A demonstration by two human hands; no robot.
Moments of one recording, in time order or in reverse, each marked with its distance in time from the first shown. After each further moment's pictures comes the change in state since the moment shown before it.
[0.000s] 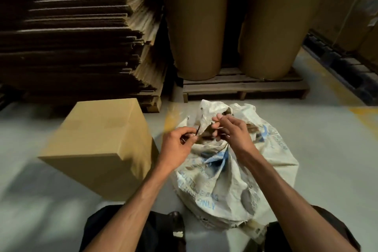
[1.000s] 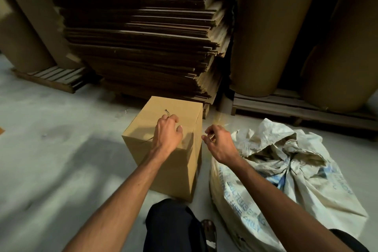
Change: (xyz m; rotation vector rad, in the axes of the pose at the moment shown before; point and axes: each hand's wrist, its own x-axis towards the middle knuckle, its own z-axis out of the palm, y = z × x) left_hand 0.008 -0.087 -0.188 0.578 0.300 -0.202; right_hand 0.020 0.055 0.201 -1.056 -0.297 -0.328
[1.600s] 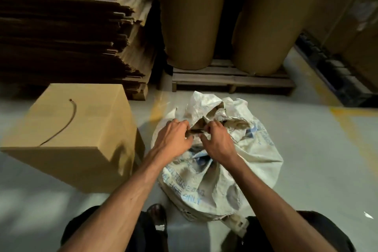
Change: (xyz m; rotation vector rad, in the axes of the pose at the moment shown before) left_hand -0.055 0.173 0.156 -0.002 -0.505 0.323; right_hand -0.079 0.158 -0.100 -0.201 0.114 0.308
